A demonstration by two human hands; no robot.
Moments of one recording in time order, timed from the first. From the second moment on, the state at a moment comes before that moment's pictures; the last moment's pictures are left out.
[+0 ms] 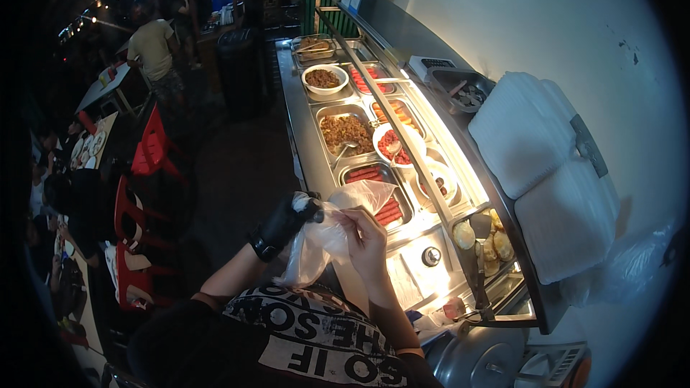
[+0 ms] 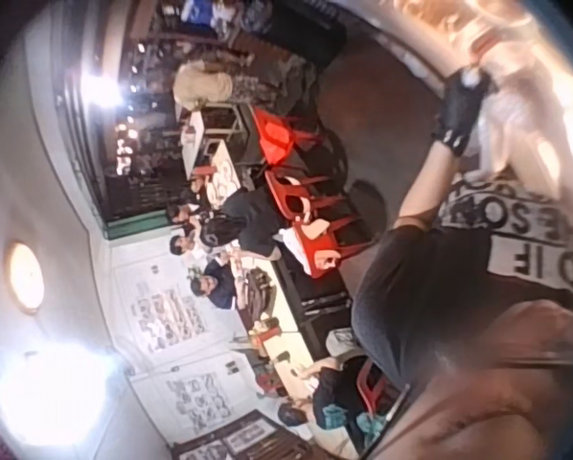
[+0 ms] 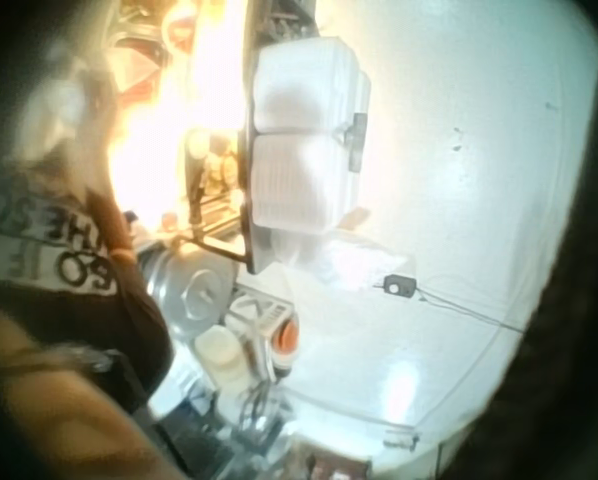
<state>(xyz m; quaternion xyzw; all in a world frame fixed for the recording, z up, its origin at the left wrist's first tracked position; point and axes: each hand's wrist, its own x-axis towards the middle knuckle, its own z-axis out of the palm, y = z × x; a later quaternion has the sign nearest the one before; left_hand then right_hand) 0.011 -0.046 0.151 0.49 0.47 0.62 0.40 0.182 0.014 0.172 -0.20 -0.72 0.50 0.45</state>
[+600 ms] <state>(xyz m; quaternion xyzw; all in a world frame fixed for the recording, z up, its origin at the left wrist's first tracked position) -0.008 0.007 0.029 0.28 0.27 0.66 0.64 0.207 0.147 0.078 -0.13 -0.40 0.85 0.30</state>
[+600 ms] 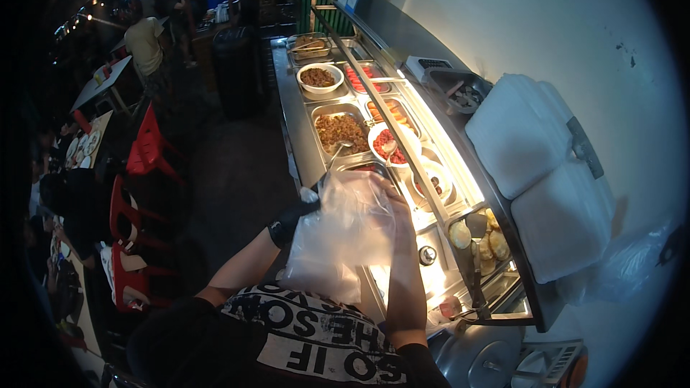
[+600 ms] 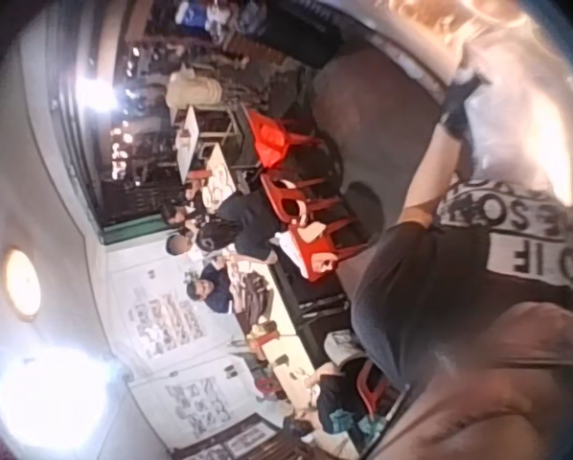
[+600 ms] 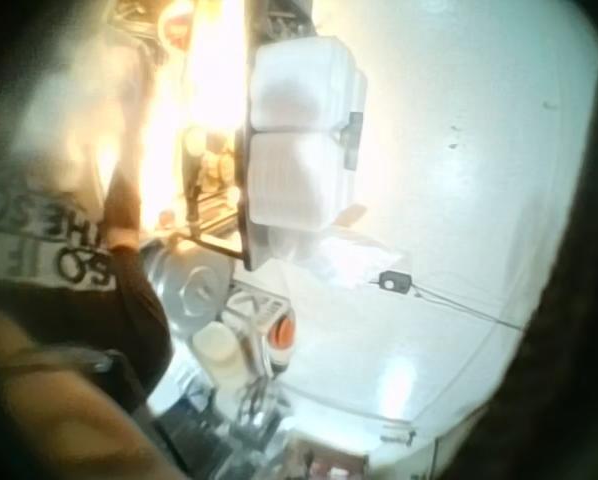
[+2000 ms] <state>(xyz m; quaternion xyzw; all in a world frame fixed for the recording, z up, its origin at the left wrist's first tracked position) 0.018 -0.053 0.164 0.40 0.42 0.68 0.46 0.189 0.004 0.183 -0.25 -0.75 0.48 0.38</state>
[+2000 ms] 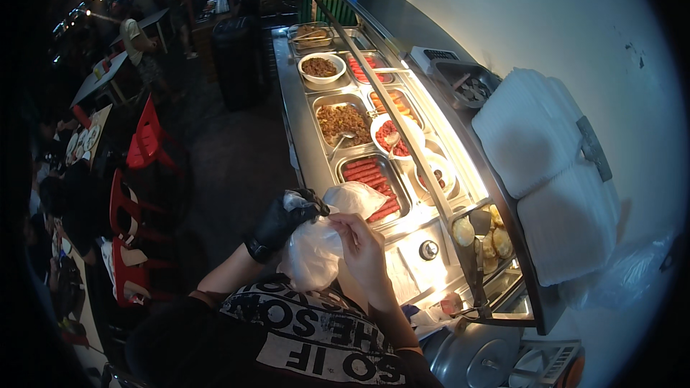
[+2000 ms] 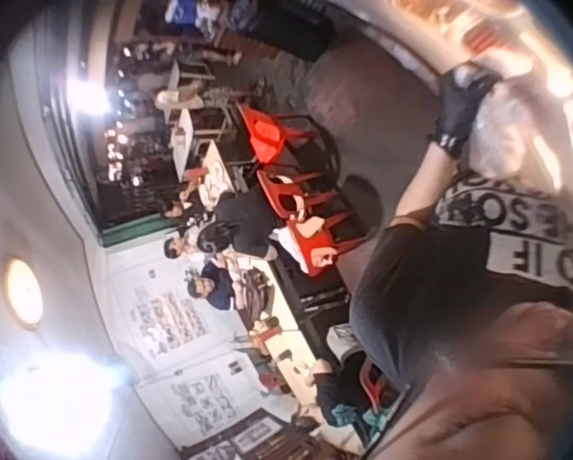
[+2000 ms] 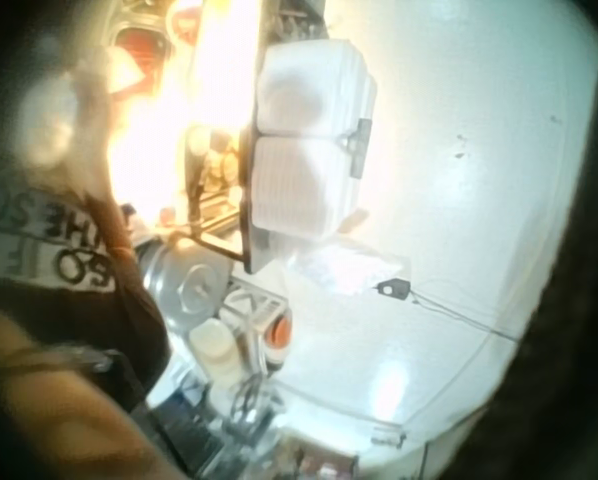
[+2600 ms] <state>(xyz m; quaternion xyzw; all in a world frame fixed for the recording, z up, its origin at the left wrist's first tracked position) 0.004 -0.012 0.053 0.18 0.28 0.70 0.64 0.217 0.102 0.115 -0.08 -0.25 0.87 0.43</state>
